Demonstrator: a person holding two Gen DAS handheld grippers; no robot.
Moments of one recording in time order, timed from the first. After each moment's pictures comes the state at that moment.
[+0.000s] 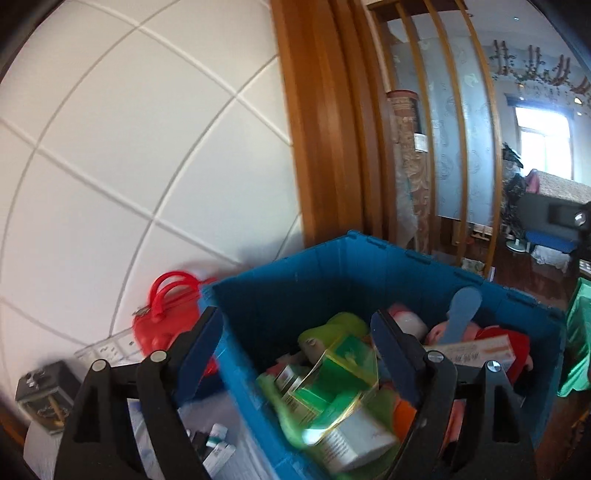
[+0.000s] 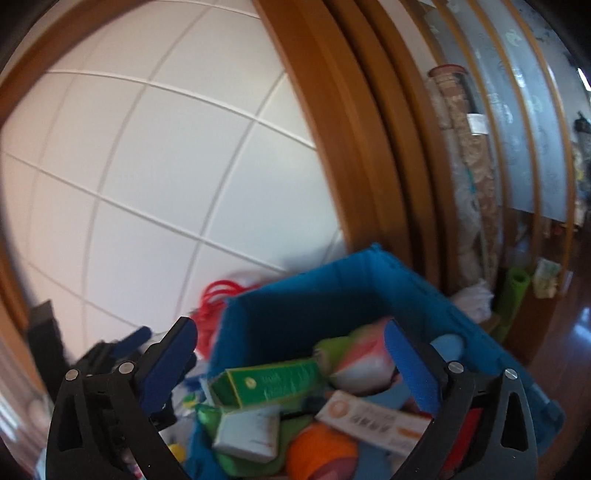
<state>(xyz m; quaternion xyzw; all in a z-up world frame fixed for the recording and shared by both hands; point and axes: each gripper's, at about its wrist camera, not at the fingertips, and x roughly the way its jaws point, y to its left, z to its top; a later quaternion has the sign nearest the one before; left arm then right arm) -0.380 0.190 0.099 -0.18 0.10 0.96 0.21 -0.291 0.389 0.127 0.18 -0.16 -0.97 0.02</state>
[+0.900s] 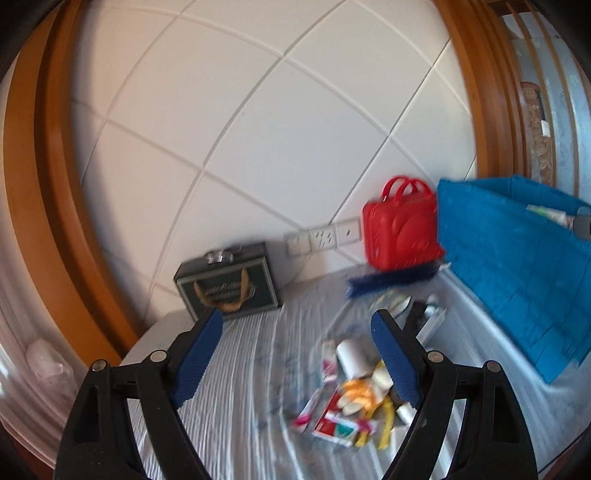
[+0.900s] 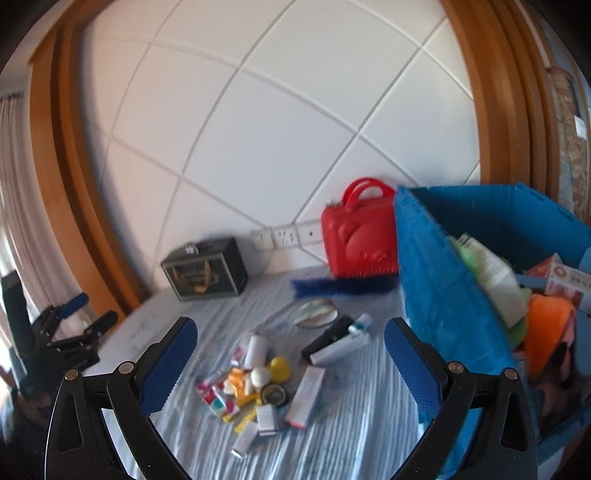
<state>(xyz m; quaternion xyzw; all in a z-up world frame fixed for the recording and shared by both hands) -0.244 -0.207 -0.005 -0.22 0.08 0.97 -0.04 -0.236 0.075 0.029 0.26 -0.05 -0.95 0.16</state>
